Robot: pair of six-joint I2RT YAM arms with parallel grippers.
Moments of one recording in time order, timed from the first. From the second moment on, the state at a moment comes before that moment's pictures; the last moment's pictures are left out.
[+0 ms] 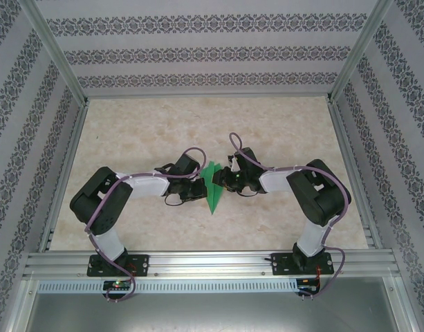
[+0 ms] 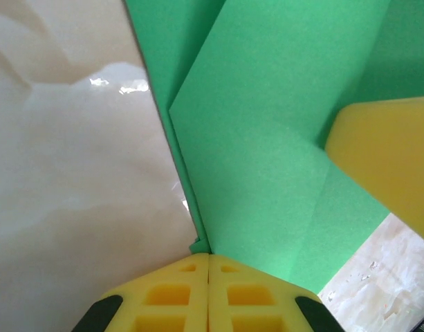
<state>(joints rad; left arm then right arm) -0.67 1.74 0.86 -0.17 0.37 -0.86 0.55 1.79 0.76 0.18 -0.52 0.84</state>
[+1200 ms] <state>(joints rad) -0.66 1.58 0.77 -0.16 0.29 -0.88 0.53 1.84 0.81 0.16 -0.68 0.76</state>
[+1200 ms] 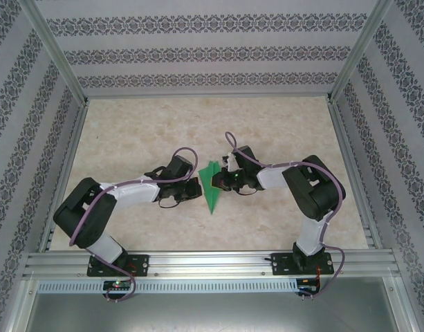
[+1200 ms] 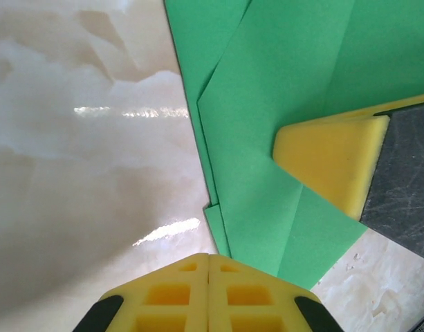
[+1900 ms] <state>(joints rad) -0.65 1.03 0.61 -0.42 -0.16 -0.91 0.80 1.72 1.37 -1.03 0.35 0.54</state>
